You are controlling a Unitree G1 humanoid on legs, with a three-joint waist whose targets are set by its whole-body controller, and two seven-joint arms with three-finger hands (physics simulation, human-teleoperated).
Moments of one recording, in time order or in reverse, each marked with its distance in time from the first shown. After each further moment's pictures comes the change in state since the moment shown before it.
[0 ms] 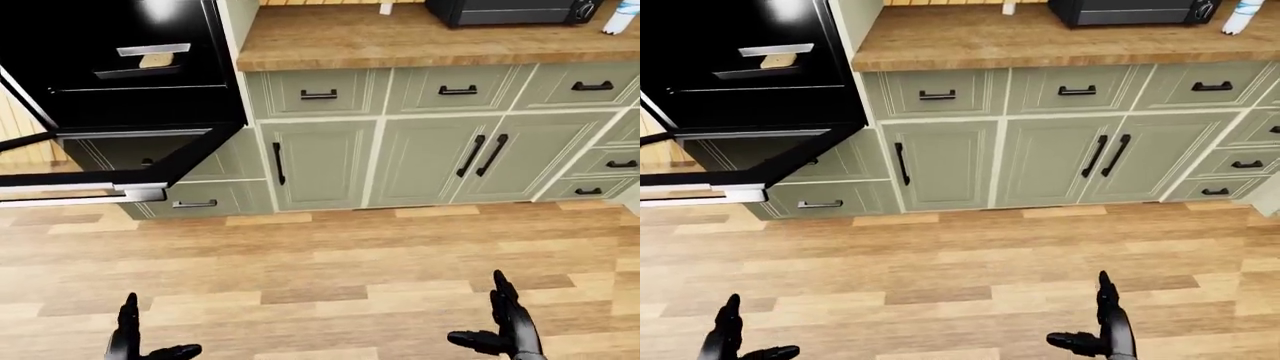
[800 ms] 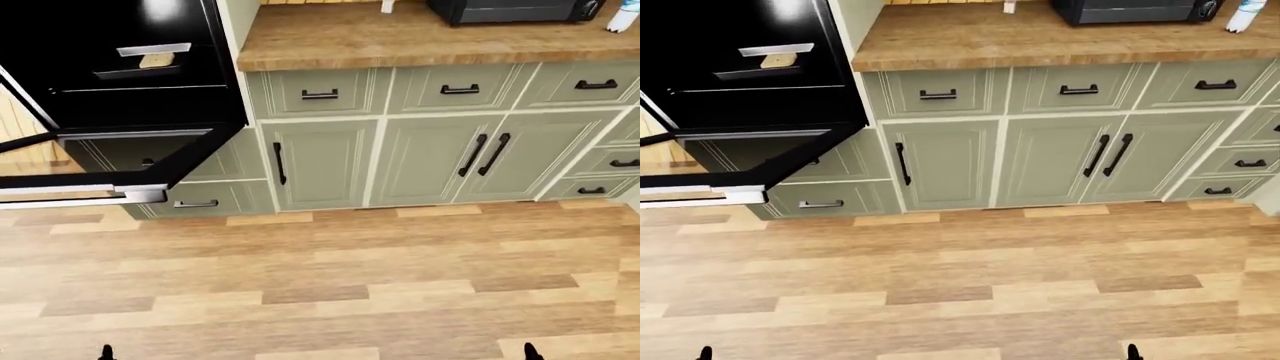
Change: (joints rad) left arm 0.158 -0.018 0.112 0.002 0.266 0.026 0.232; right arm 0.199 0.023 -0.151 0.023 -0.158 0.116 -0.132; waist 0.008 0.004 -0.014
